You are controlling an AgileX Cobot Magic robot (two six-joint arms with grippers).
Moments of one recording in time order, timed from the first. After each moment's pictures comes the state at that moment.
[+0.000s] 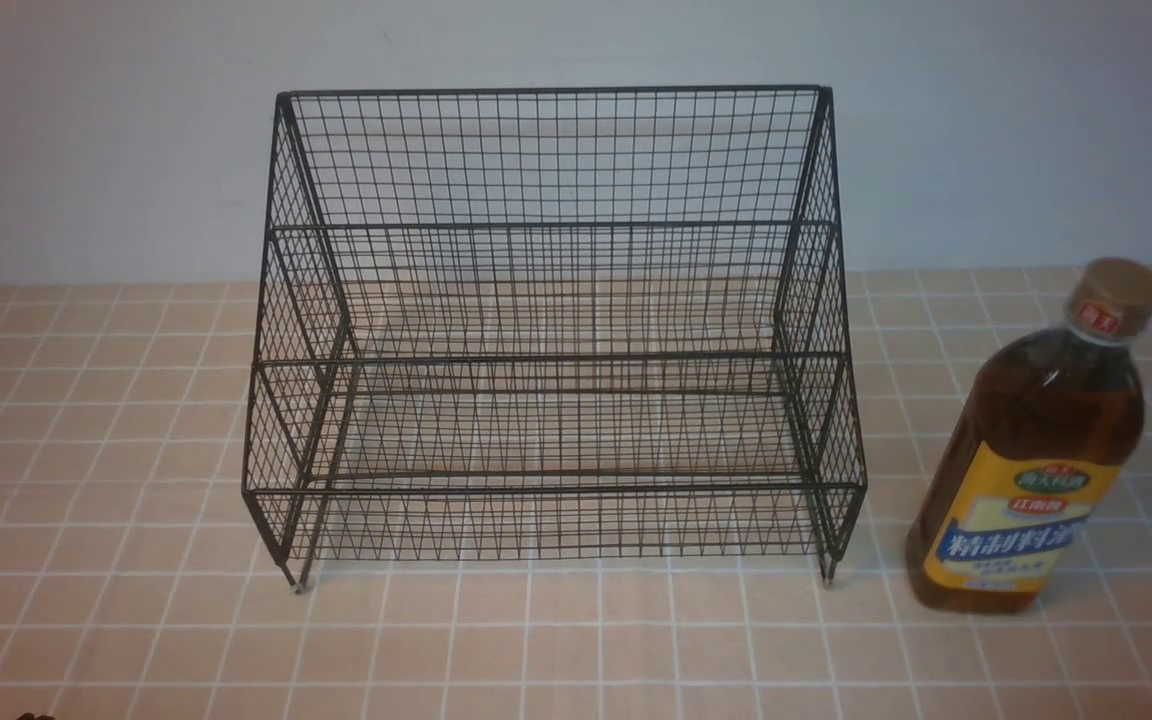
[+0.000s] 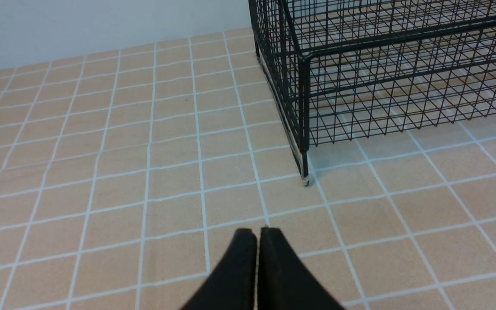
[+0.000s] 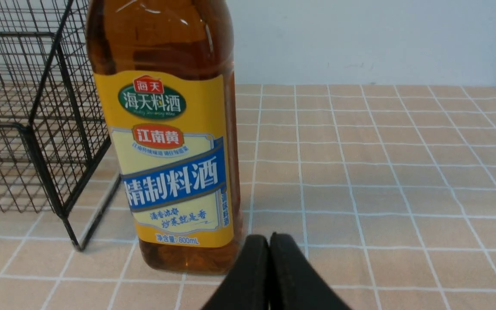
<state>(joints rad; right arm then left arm) 0.02 -0.01 0.02 0.06 0.38 0.00 -0.08 -0.01 0.03 -0.11 0.38 0.20</state>
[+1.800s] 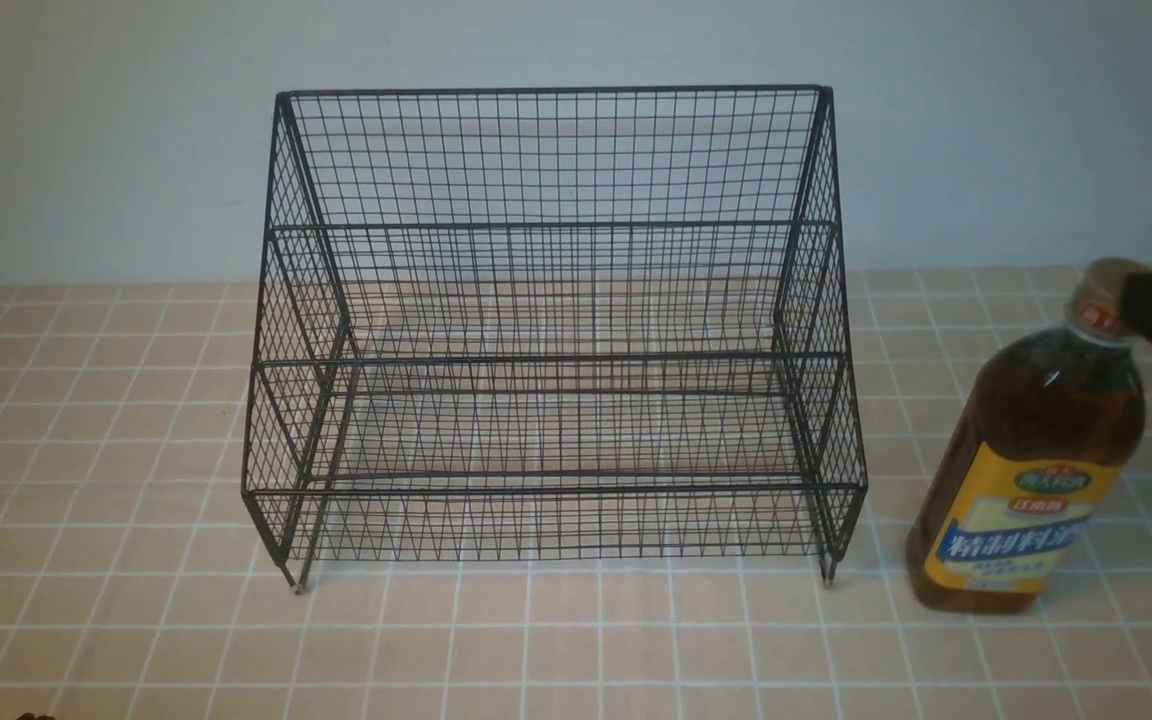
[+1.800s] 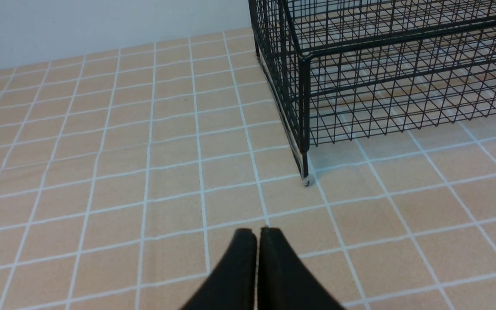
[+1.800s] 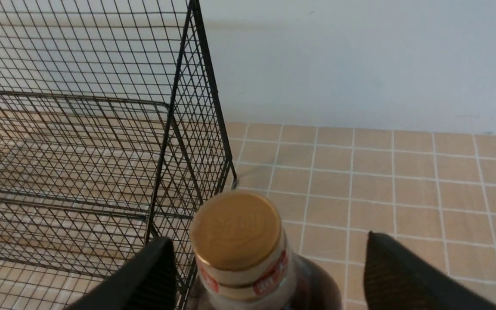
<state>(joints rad) 0.04 0.96 -0.75 0.61 0.47 -0.51 -0.08 -0.01 0.03 -0.11 0.38 0.20</state>
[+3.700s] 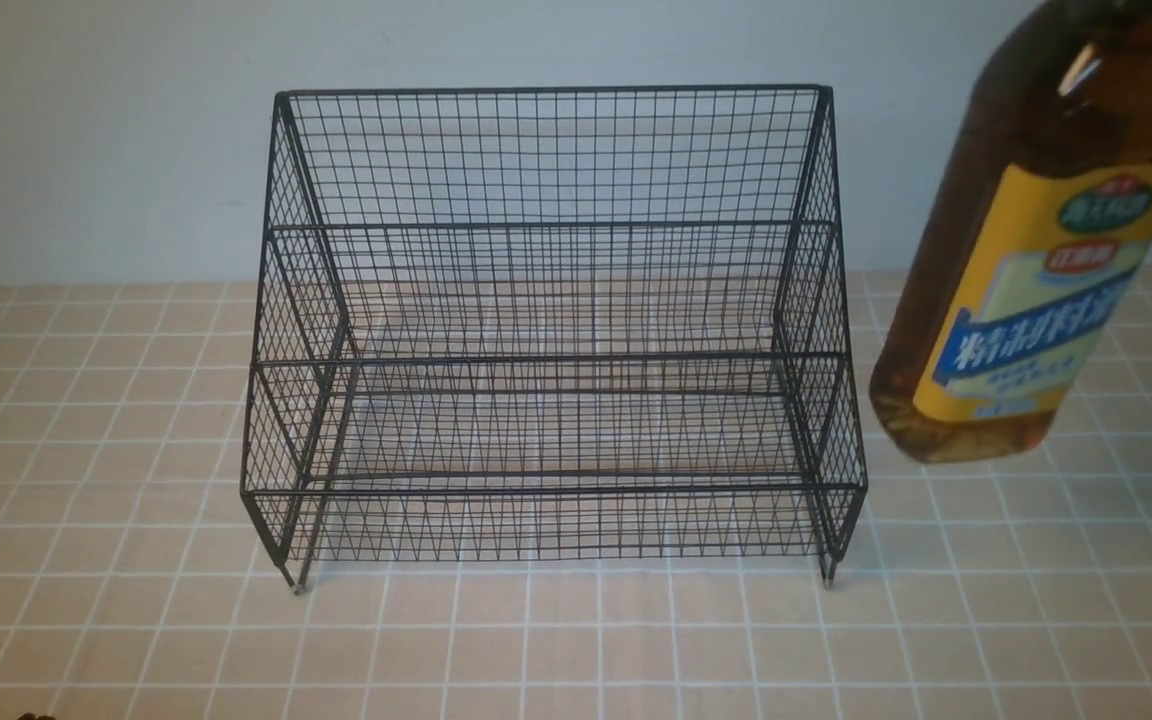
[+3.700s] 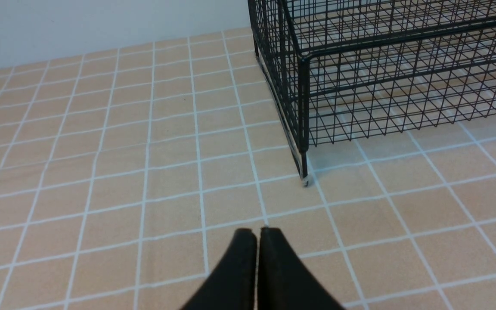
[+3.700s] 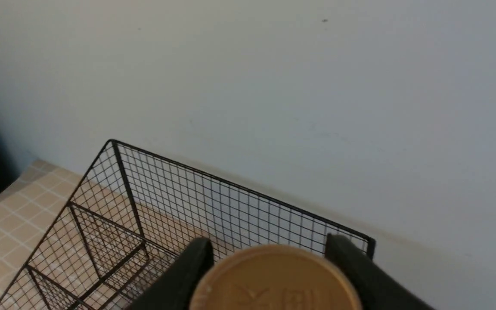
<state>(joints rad) 0.18 1.15 -1.26 0.86 0.64 -0.81 -0.08 -0.01 0.03 -0.11 0.38 0.20</state>
